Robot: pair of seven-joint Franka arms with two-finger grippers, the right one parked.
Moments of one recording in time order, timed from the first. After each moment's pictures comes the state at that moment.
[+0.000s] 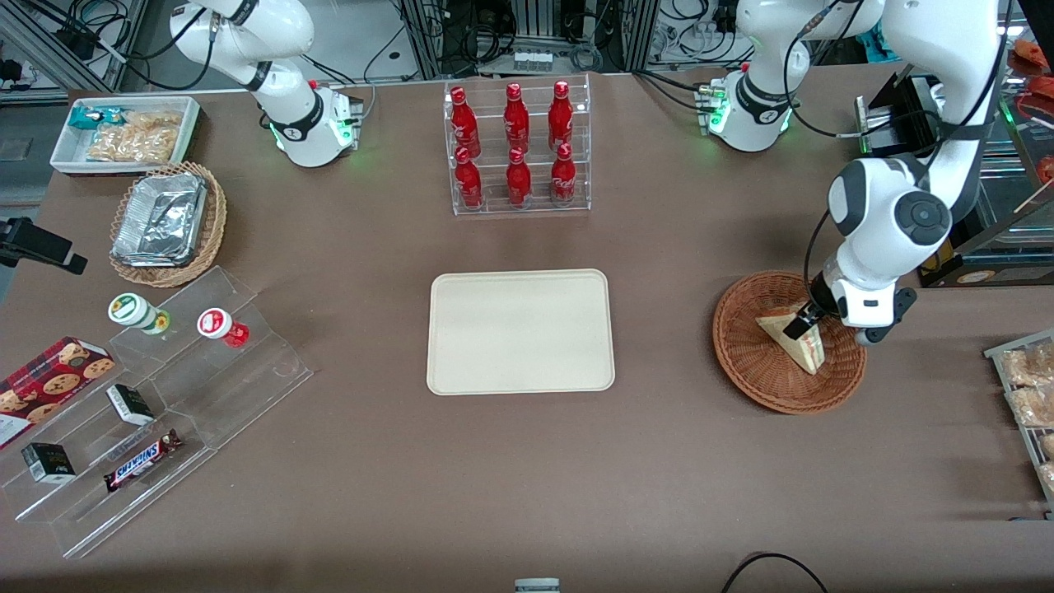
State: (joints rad) arm 0.00 0.17 -0.04 -2.34 0.01 2.54 -0.79
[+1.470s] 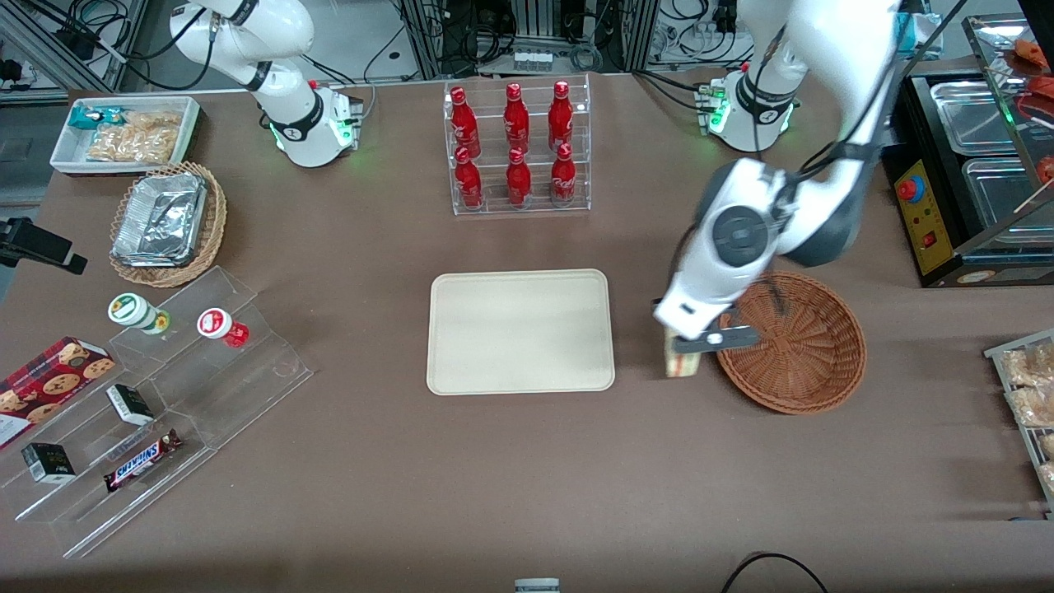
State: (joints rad) arm -0.42 0.37 -0.09 -1.82 0.05 2.09 -0.61
